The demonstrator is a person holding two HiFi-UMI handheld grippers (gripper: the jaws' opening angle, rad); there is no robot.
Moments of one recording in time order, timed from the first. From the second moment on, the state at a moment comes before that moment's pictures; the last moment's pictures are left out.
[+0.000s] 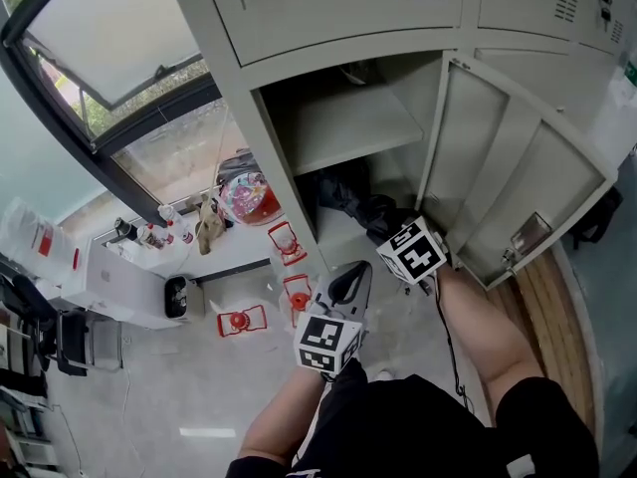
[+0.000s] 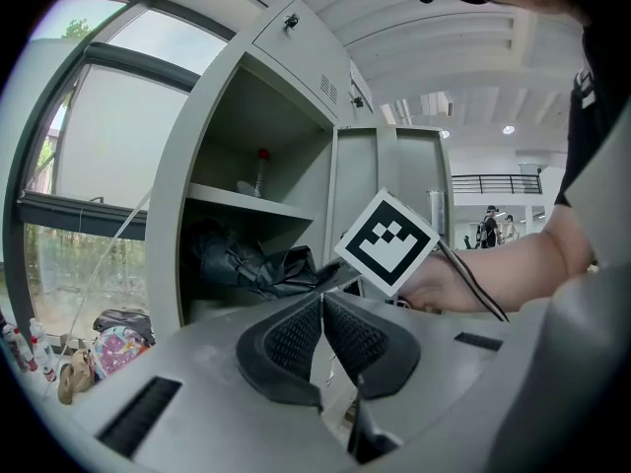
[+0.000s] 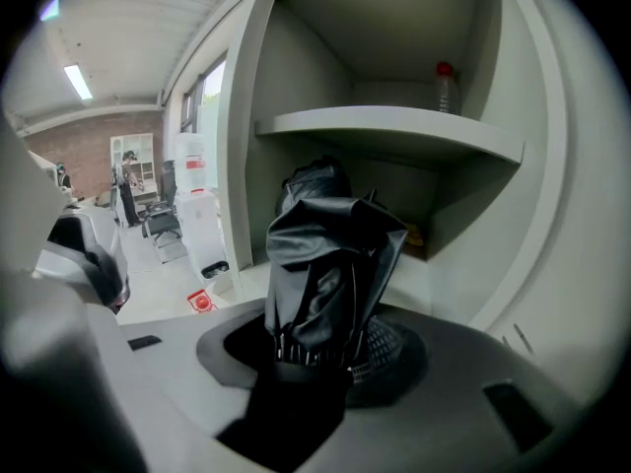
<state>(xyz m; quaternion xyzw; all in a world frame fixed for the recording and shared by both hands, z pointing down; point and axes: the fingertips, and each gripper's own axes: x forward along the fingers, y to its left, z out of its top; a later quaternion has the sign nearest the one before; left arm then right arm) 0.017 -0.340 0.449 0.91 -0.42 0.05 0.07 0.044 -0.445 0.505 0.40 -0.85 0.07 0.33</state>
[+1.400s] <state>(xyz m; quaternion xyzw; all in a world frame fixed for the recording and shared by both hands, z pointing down) -0.014 -0.389 0.461 0.90 -0.42 0.08 0.08 0.027 -0.559 0.554 0.40 -0.82 0.10 0.40</state>
